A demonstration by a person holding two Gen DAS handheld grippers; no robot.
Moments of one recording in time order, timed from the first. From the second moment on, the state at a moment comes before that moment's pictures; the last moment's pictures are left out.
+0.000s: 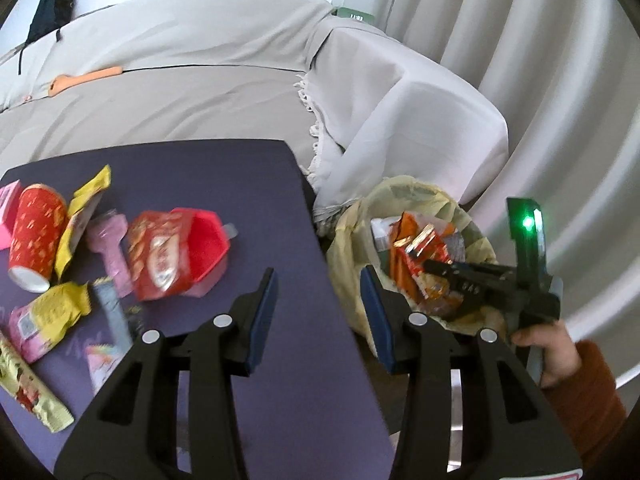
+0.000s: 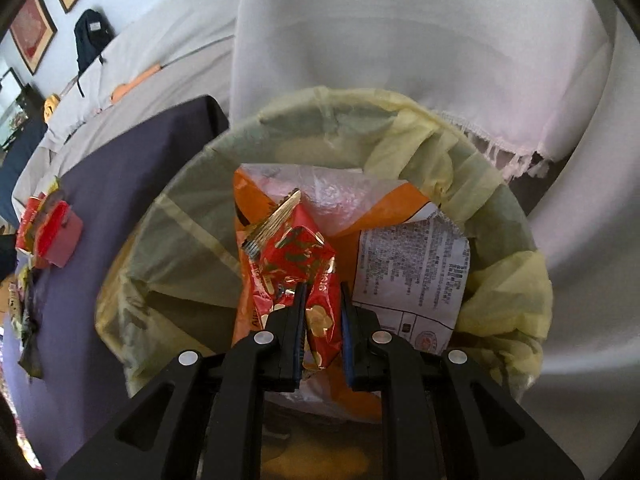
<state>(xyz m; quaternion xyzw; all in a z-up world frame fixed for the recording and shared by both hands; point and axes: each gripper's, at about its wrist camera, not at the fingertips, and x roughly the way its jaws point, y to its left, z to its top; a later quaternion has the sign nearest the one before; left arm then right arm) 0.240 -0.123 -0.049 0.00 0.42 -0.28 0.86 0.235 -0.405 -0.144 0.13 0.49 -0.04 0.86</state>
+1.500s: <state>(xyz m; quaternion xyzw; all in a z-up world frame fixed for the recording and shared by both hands) 0.236 0.171 -0.096 -0.17 0.46 -0.09 0.86 0.204 -0.172 -0.100 0.06 0.46 0.12 0.88</state>
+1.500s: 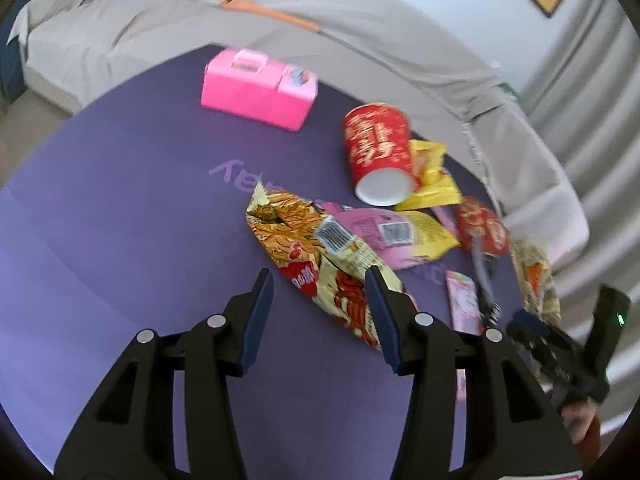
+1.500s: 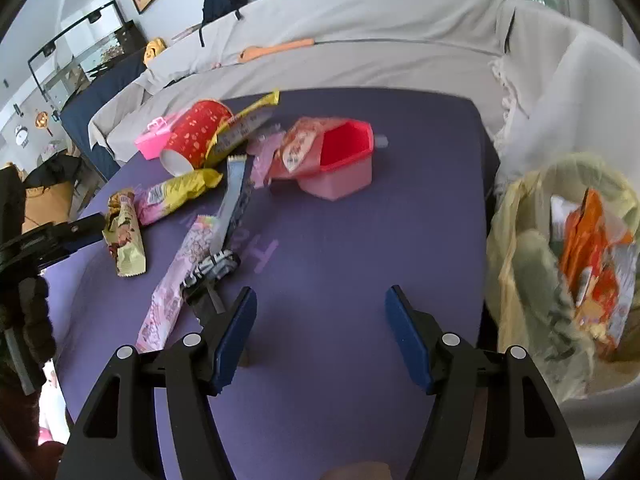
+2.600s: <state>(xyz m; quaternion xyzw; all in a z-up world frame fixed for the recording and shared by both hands) 0.226 0.164 -0.093 -0.08 0.46 -0.14 0.87 0.213 -0.114 -0.090 0.03 0.47 0.18 0.87</state>
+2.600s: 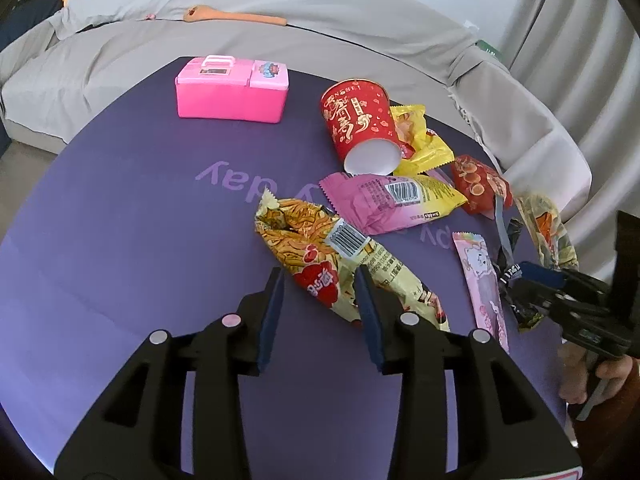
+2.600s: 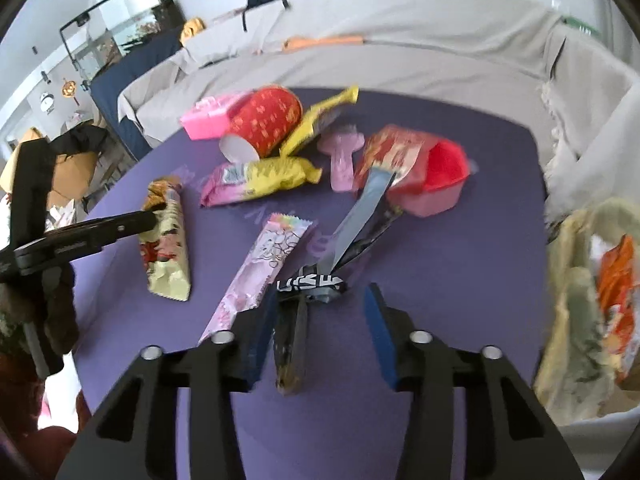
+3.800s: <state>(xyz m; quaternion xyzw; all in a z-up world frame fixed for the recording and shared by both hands) 0.212 0.126 -0.038 -0.04 0.41 -0.14 0.90 0.185 -0.154 -0.040 0.01 0.39 0.14 0.91</state>
